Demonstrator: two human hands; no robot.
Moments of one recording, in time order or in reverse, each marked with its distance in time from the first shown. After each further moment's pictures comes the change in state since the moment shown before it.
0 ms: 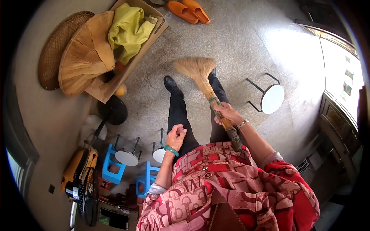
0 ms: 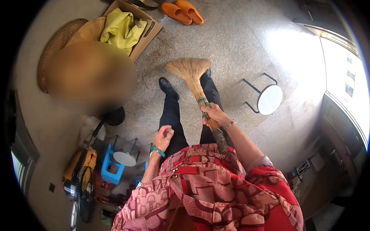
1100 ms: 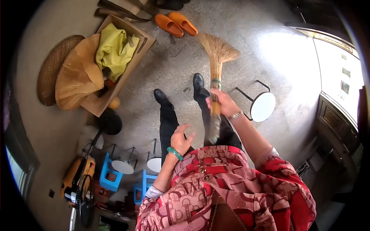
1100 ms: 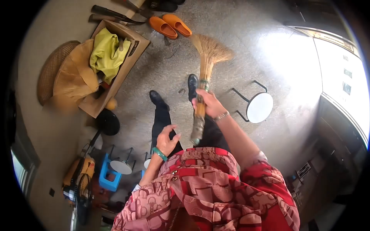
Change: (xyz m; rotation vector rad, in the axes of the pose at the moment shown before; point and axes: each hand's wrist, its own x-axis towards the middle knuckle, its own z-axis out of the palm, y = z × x) left_hand 0.016 0.124 0.084 0.434 -0.051 0.418; right_hand 0.006 -0.084 -0.076 0.485 -0.121 -0.254
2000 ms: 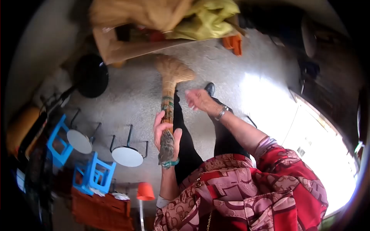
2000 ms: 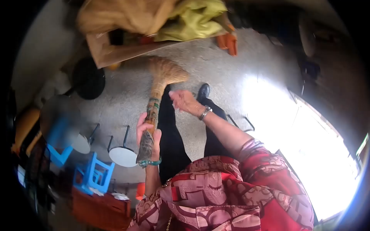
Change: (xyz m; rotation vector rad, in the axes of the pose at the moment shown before) left_hand -0.090 -0.098 -0.139 -0.712 0.999 -0.021; right_hand 0.062 0.151 0.248 -1.336 -0.299 -0.055
